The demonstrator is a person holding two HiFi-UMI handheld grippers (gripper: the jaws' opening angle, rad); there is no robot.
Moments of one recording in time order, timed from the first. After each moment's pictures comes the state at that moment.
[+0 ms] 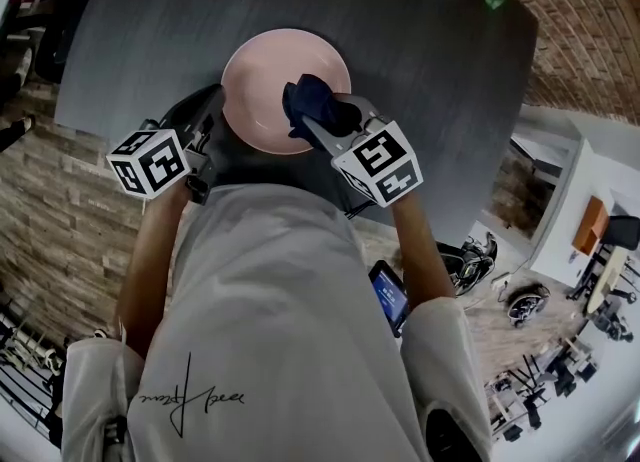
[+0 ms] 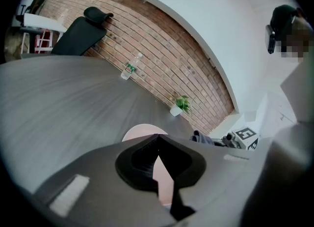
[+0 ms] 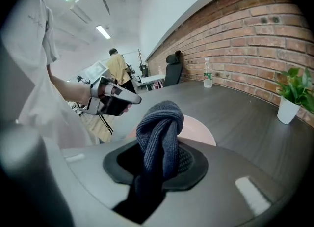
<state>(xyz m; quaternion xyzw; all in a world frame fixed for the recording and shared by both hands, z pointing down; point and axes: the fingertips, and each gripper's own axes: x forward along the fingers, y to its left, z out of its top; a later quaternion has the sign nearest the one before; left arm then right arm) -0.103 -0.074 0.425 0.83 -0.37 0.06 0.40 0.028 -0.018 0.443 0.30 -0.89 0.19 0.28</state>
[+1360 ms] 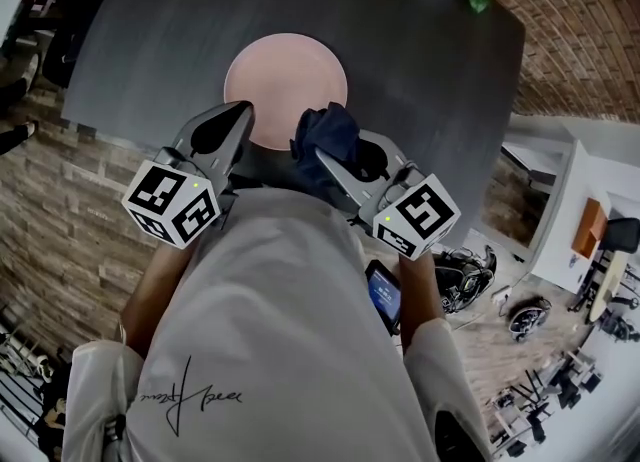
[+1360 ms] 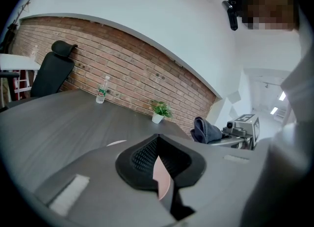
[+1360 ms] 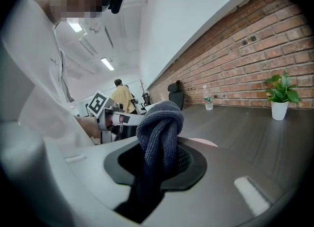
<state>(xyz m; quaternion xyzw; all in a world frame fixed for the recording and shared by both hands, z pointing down) -0.049 -0.010 0.332 0.90 -0.34 0.06 0.24 0.038 0.048 0.331 0.32 -0.92 0.19 0.10</state>
